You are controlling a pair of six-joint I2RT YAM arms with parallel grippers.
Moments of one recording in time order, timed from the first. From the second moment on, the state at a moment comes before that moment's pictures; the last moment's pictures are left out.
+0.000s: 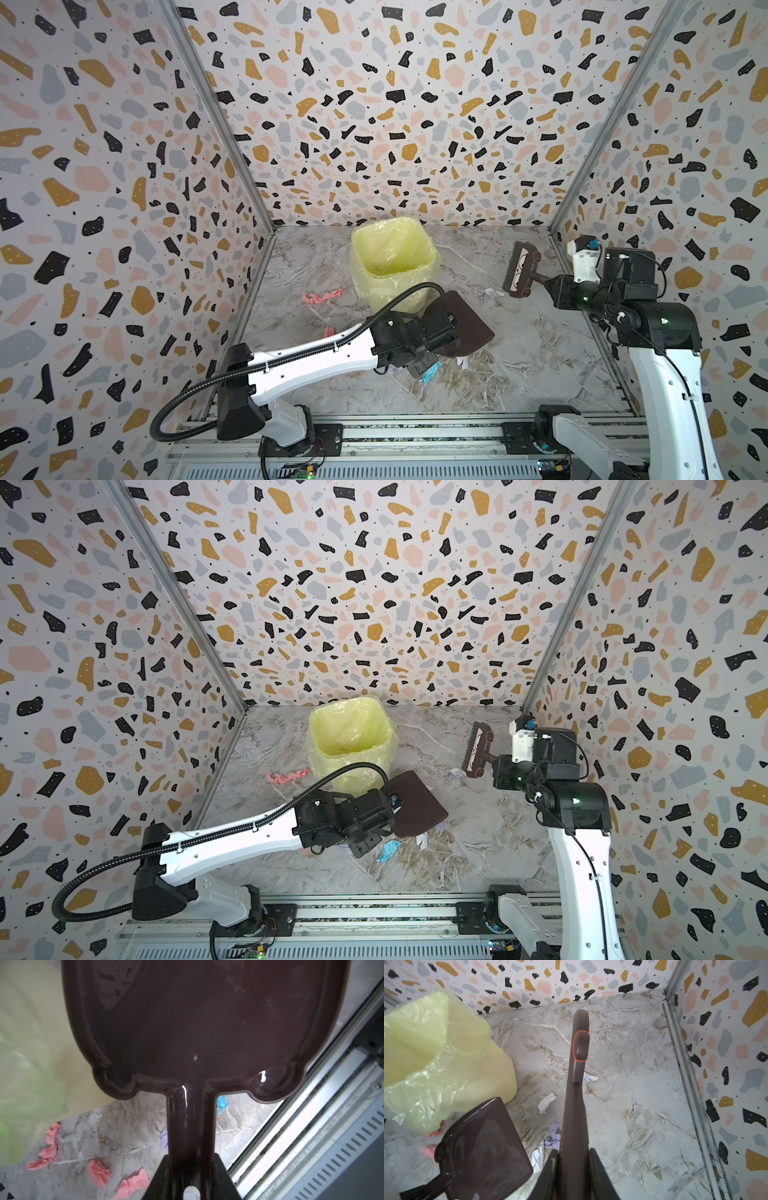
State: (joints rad) left arm -1.23 1.46 1.35 -1.10 -0.24 -0.20; right arm 0.09 0.99 1.44 -1.19 -0.13 0.09
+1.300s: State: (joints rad) left arm -1.31 1.61 1.31 -1.27 -0.20 -0.23; right arm 0.48 1.12 1.34 -1.28 0.17 0.21
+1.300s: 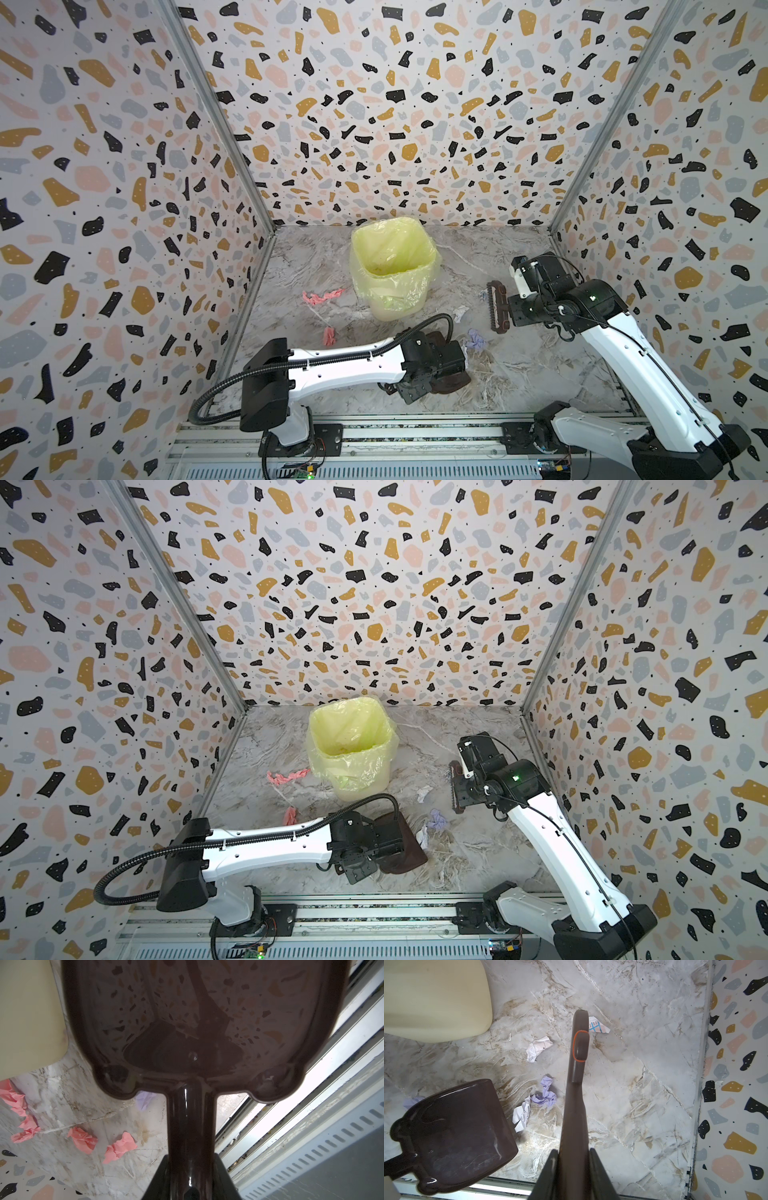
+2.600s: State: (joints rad) left arm -1.30 1.72 1.37 -1.26 -0.22 -0.18; right arm 0.63 1.14 1.26 -1.28 0.19 0.28
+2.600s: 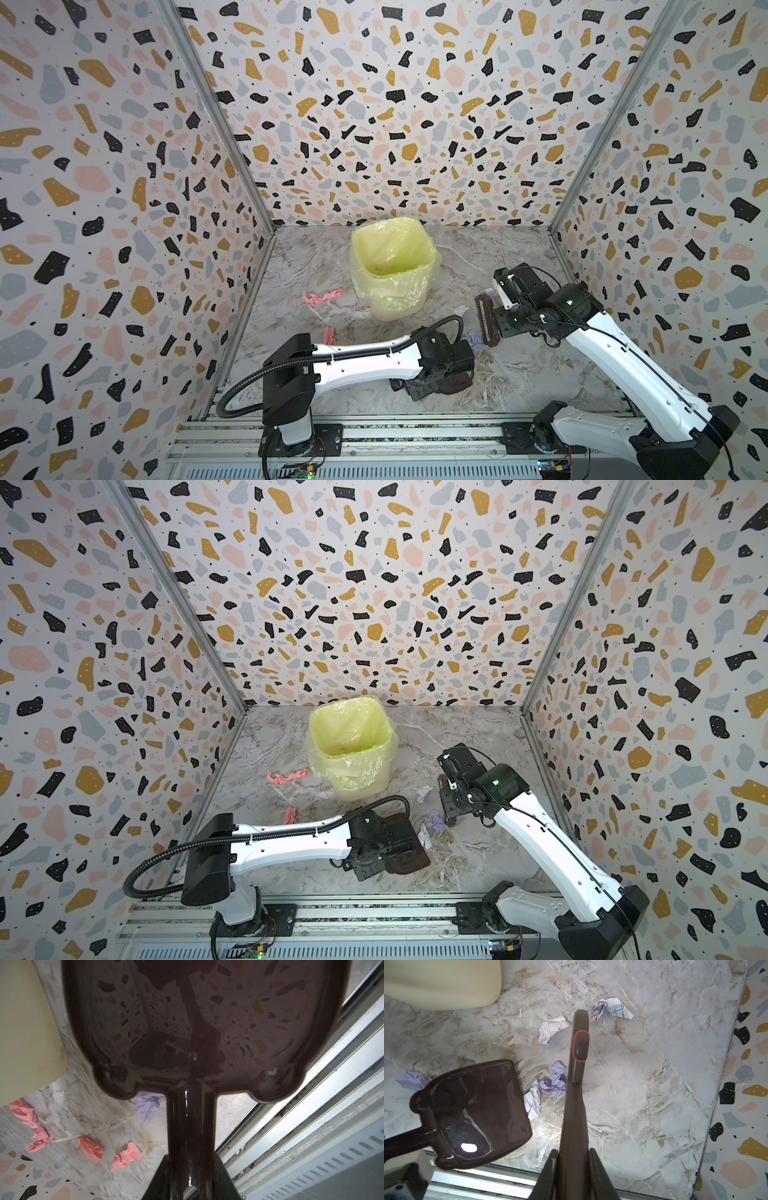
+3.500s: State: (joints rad) left arm -1.27 1.72 1.33 -1.21 -0.19 -0.16; right arm 0.76 1.22 1.29 -1.33 0.26 0.32
